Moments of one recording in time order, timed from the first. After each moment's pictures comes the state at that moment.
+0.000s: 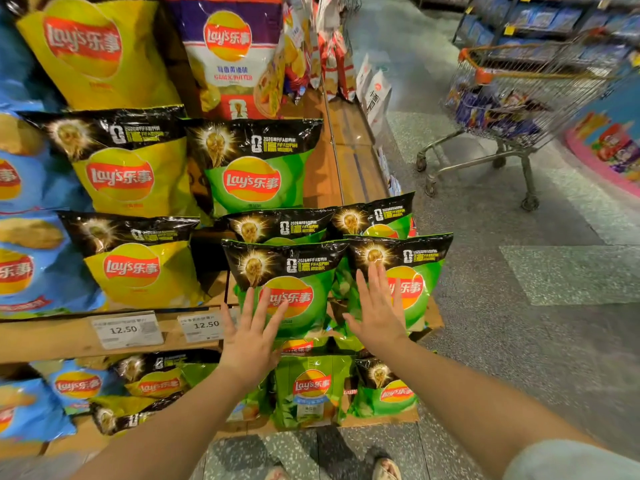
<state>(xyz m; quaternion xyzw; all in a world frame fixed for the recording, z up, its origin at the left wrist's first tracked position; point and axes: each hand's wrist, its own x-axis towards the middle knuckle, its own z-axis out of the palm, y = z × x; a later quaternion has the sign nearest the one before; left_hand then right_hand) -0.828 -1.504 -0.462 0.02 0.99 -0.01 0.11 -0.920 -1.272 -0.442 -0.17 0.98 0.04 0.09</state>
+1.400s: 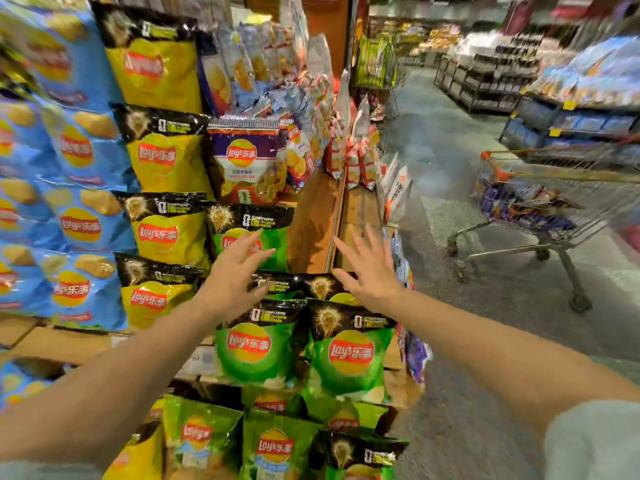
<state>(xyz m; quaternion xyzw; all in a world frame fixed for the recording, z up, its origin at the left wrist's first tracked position) -0.894 -1.440 -0.258 -0.01 0.98 0.10 -0.15 -1.016 -1.199 -0.252 -0.38 0.91 -0.13 -0.02</state>
